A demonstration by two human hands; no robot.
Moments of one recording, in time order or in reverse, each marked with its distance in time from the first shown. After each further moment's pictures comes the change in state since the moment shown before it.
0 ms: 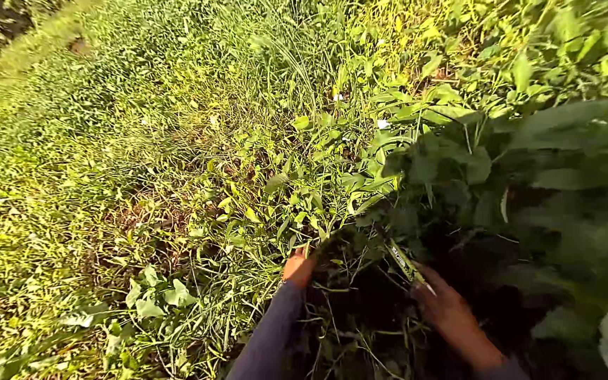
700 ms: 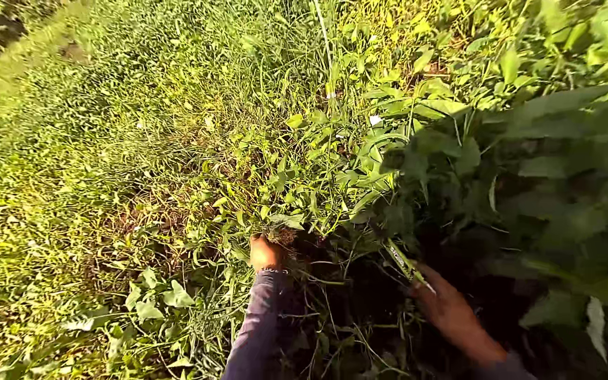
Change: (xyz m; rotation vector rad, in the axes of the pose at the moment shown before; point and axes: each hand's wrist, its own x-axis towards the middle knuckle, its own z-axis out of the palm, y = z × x) left_hand -0.012 -0.026 -0.070 -0.418 0.431 -0.478; right_hand -0.007 0.010 -0.005 0.031 -0.017 -0.011
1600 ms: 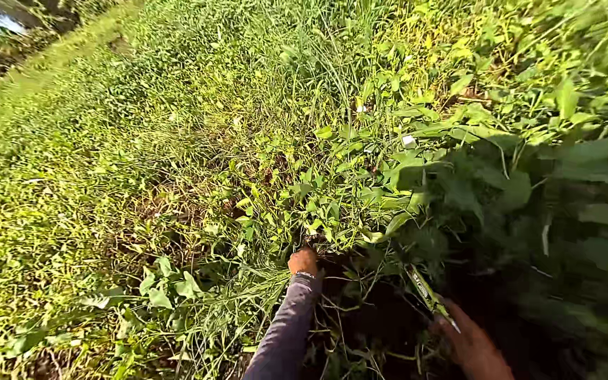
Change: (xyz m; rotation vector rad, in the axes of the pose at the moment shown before) left_hand -0.007 0.026 0.057 0.417 -0.397 -0.009; right_hand -0.004 0.000 -0.002 -0.045 -0.042 0.055
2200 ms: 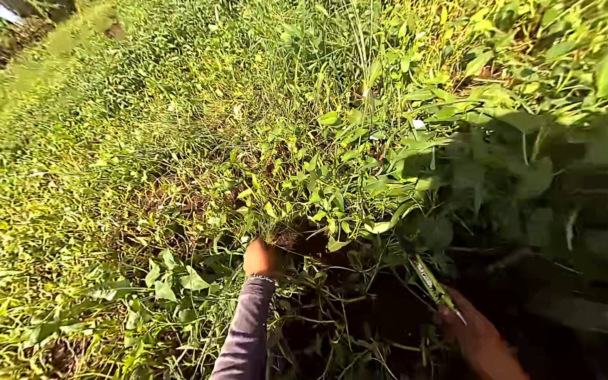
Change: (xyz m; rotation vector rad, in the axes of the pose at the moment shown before) left_hand -0.023 -0.099 -0.072 -0.349 0.282 -0.069; right_hand 0.001 0.001 0.001 -0.025 -0.024 -0.021
